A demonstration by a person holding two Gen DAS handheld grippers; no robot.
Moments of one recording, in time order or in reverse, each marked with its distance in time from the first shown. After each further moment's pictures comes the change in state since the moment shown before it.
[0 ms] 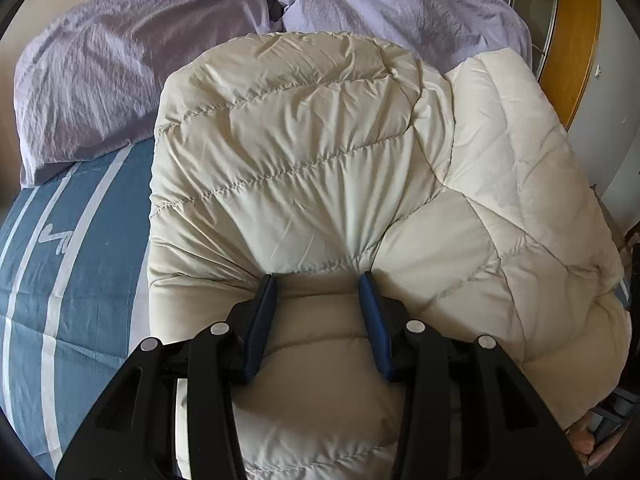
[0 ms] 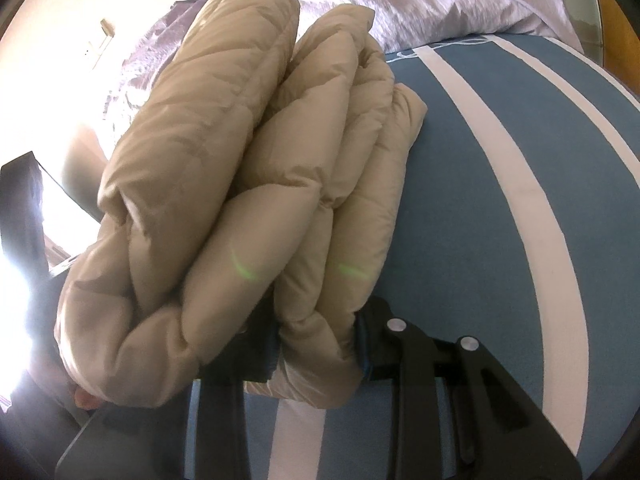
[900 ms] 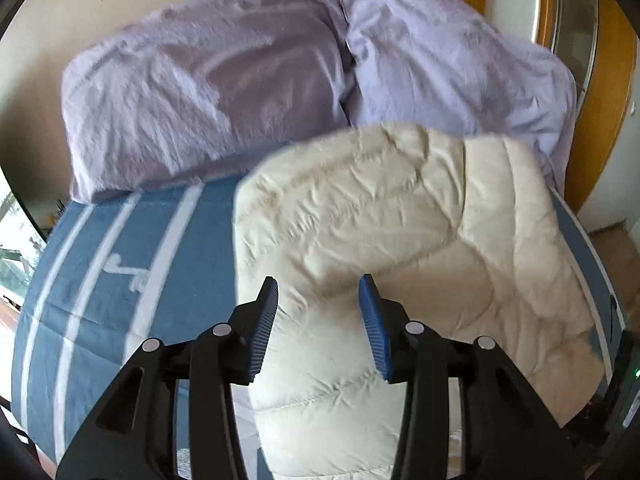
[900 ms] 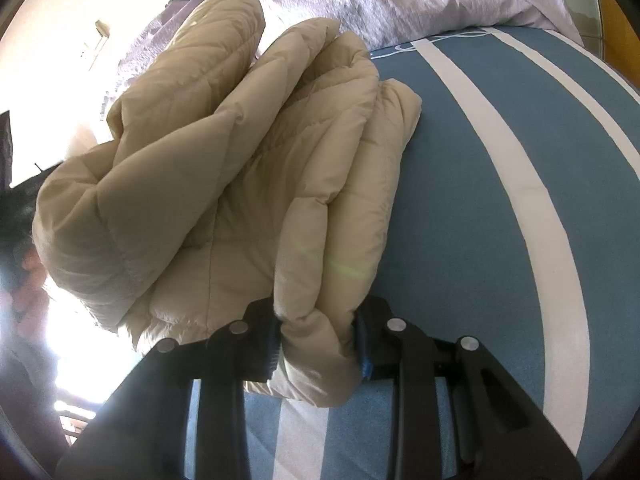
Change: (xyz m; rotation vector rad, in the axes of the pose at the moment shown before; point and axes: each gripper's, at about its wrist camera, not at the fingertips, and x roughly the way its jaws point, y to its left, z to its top) left arm -0.037 0.046 0.045 -0.088 -0.034 0.124; right arm 0.000 -0.001 0.005 0.021 0.029 -0.001
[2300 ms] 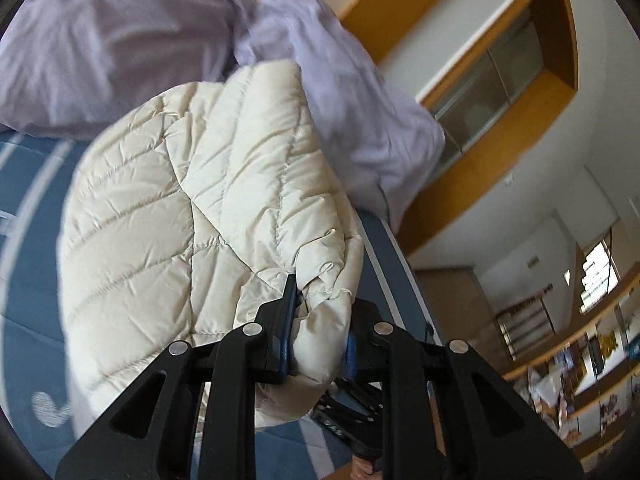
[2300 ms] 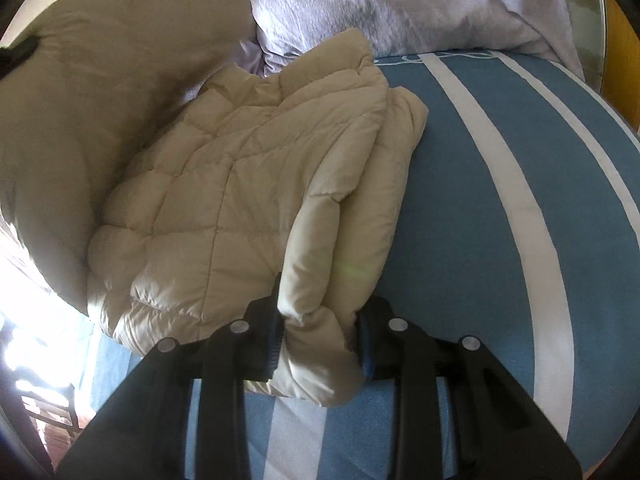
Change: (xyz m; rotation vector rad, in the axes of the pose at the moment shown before) left arm -0.062 -0.047 0.010 -0.215 0.013 -0.605; right arm -0.008 0.019 -0.010 -0.100 0.007 -0.092
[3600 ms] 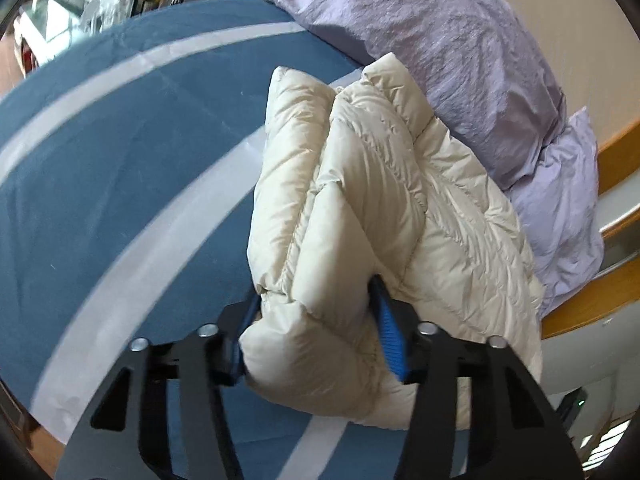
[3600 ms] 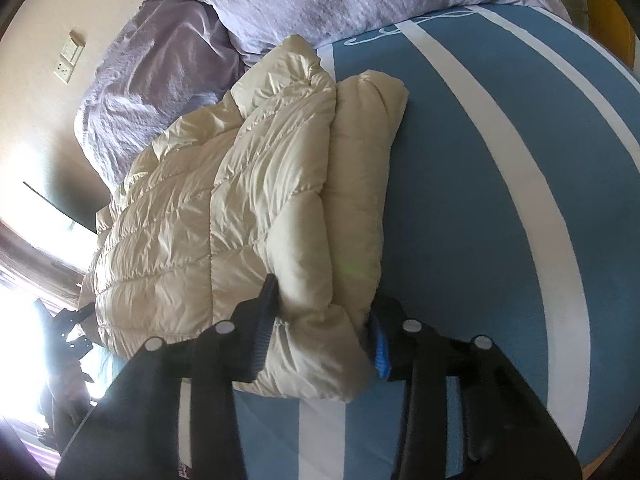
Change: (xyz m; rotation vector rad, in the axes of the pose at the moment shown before) left arm -0.183 0.318 -0.084 -0.539 -0.127 0.472; right arm 0.000 -0.022 0.018 0.169 0.093 0.080
